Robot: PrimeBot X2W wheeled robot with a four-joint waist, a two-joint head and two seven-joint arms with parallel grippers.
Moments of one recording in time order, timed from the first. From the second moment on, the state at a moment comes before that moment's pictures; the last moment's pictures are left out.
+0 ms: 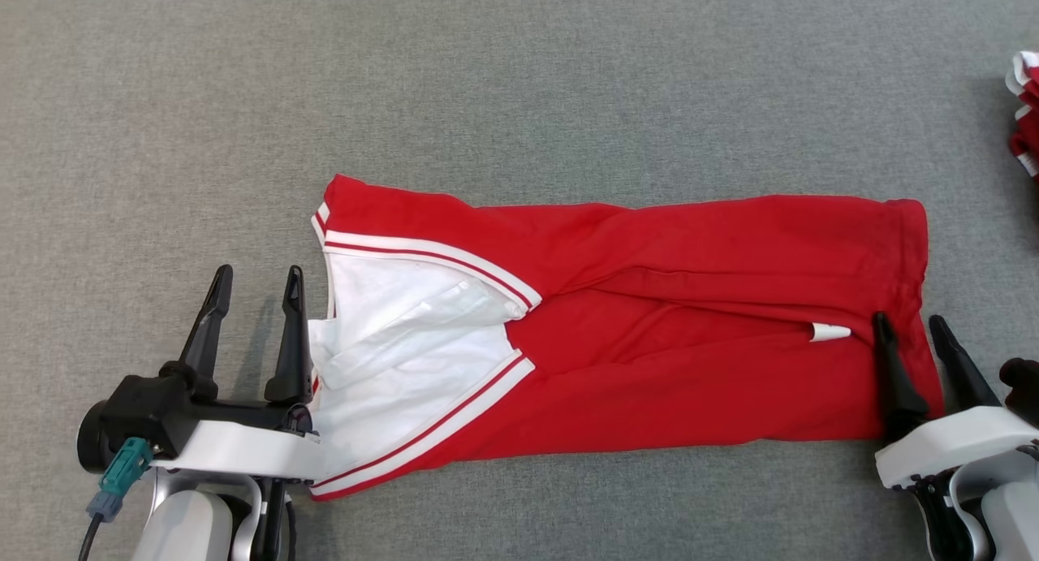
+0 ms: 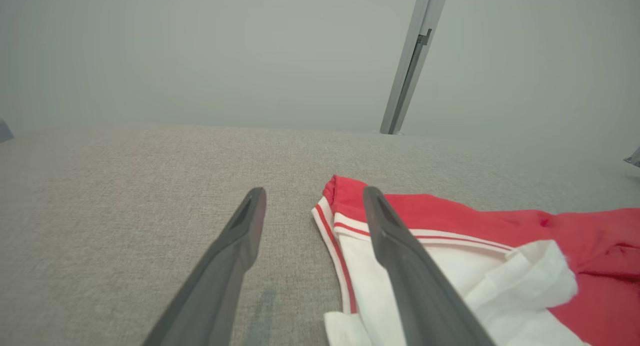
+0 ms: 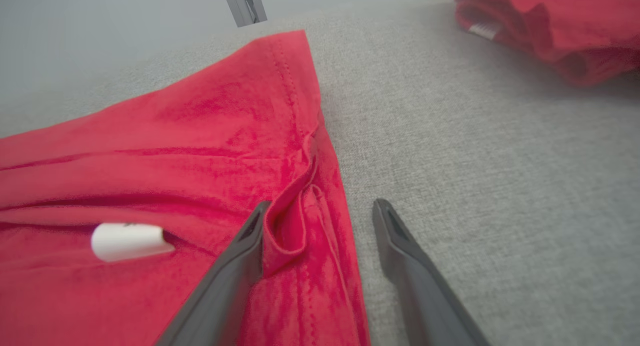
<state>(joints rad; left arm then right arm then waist) -0.15 0.12 -0.09 0.13 -0.29 0.00 -0.26 -0.23 -0.22 0.08 0.49 0.47 0.13 -0.24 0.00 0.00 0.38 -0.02</state>
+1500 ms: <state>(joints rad) -0.13 0.10 -0.06 0.16 -0.27 -0.02 -0.26 -0.30 -0.25 0.17 0.18 0.44 0.13 -0.06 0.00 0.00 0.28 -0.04</state>
